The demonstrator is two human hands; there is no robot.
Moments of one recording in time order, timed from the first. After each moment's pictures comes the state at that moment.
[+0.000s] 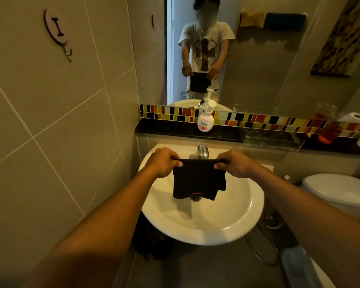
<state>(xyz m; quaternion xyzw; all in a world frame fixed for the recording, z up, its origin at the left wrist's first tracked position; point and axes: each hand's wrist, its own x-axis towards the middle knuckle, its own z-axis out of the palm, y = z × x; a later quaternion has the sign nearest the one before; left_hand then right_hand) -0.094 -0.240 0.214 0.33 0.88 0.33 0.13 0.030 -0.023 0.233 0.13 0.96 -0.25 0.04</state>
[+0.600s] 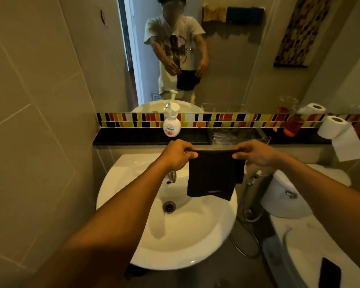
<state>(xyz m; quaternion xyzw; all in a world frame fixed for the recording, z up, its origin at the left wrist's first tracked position) -0.082 -0.076 0.246 0.43 0.80 0.37 0.19 0.081 0.132 0.268 0.22 0.91 -0.36 0.02</state>
